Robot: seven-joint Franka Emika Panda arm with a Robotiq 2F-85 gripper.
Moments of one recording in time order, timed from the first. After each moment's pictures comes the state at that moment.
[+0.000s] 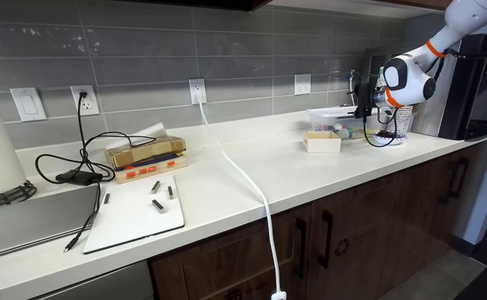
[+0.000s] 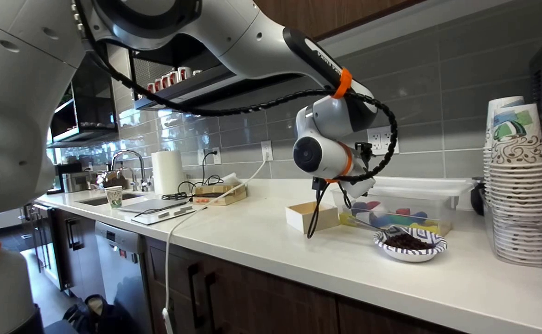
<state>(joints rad) -0.78 0.56 0.43 -1.73 2.52 2.70 -1.25</state>
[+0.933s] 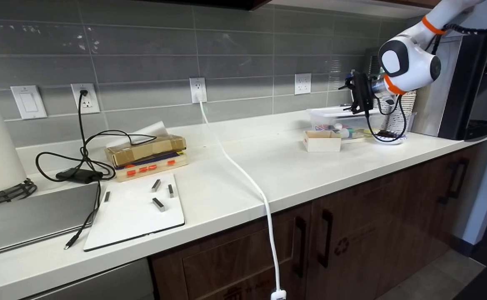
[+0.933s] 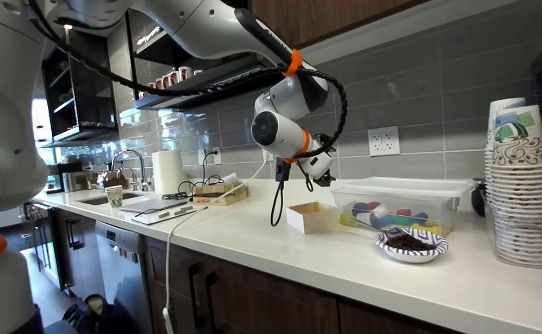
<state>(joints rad) -0.66 0.30 0.40 -1.97 2.52 2.77 -1.26</state>
